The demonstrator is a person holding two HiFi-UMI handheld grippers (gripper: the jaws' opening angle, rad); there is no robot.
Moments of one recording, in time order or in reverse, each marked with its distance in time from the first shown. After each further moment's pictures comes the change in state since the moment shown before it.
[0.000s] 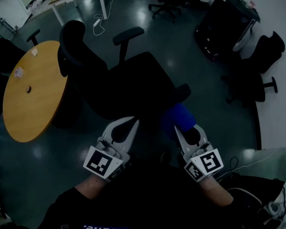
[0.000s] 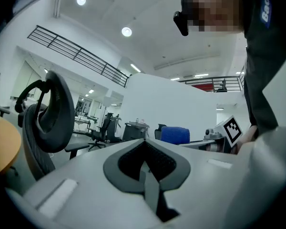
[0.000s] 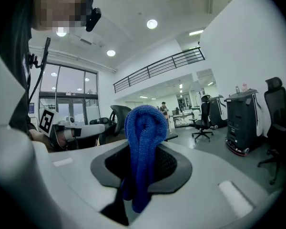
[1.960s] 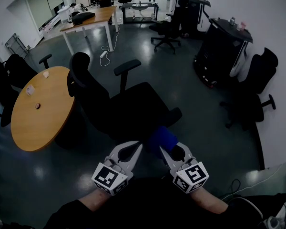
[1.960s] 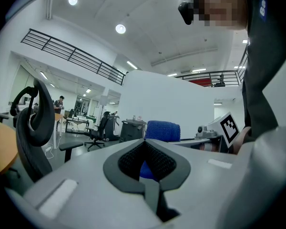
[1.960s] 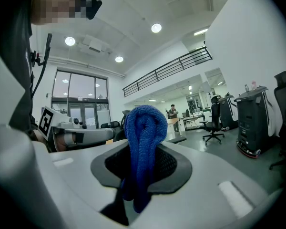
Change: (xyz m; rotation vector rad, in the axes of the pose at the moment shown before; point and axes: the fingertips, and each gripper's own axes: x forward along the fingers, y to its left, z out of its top) left arm 0.009 -0.086 -0.016 0.060 0.032 -0.005; right arm -0.046 0.009 0.001 -0.011 -0.055 0.144
